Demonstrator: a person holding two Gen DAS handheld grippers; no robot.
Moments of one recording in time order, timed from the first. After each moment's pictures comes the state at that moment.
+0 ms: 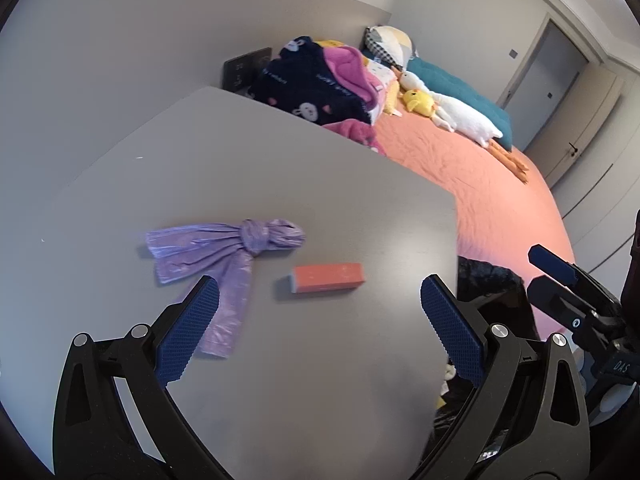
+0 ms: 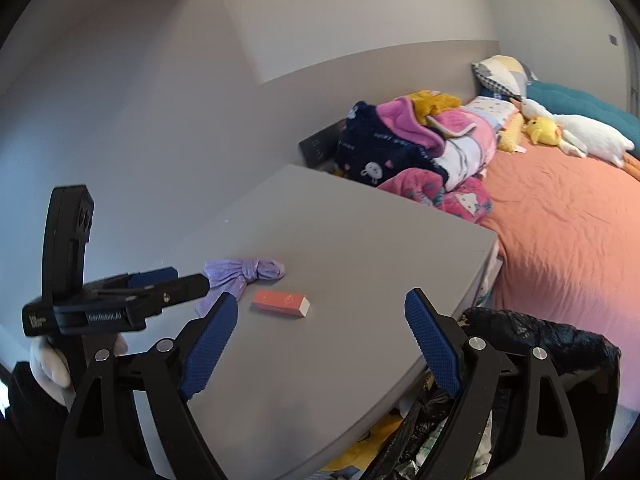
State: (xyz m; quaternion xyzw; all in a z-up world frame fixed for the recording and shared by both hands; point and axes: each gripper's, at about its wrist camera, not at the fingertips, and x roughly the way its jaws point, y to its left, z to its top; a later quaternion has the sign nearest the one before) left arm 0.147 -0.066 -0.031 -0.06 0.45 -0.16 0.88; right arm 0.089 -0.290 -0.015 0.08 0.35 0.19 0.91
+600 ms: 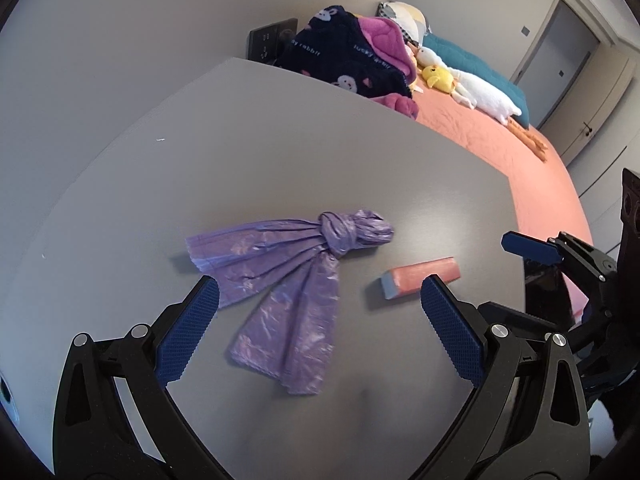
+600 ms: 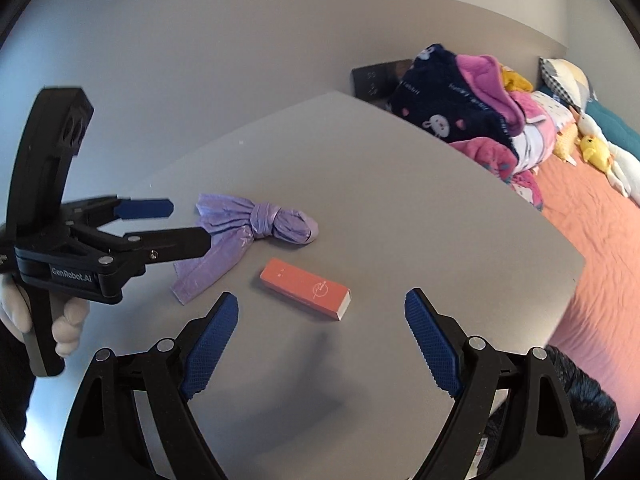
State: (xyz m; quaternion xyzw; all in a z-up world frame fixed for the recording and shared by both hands) left arm 0.185 -0.024 -0.076 -0.03 0.48 -0.16 0.86; right arm 0.155 -0.204 -0.076 -0.04 0.43 0.25 0.87
